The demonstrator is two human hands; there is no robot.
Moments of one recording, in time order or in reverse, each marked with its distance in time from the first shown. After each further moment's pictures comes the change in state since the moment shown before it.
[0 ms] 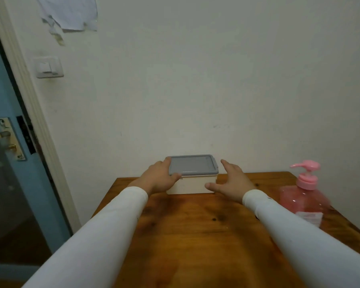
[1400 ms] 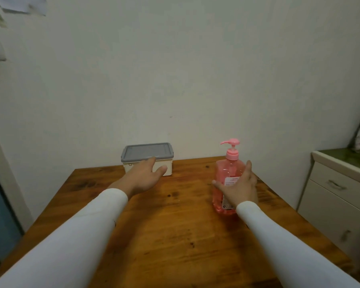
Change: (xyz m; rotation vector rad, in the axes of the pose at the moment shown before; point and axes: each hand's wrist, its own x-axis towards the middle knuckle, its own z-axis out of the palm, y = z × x) left_hand -0.093 0.082 0.038 -0.059 -0.017 0.139; right_hand -0.131 0.104 -0.048 0.056 0.523 0.393
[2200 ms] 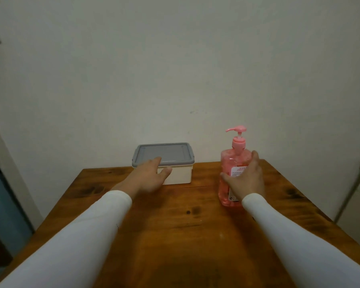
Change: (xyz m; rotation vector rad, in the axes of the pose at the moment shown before) left_hand 0.091 -0.062 0.006 0.035 -0.035 -0.096; right_hand 0.088 -0.046 0.090 0.090 -0.008 -0.088
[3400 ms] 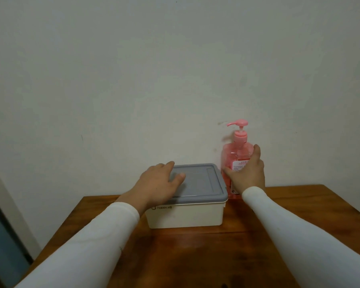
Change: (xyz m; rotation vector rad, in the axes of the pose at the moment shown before) left_hand 0.143 -0.045 -0.005 0.138 0.047 0.023; right_hand 0.150 -0.027 0.162 0.100 -0.021 -0.038
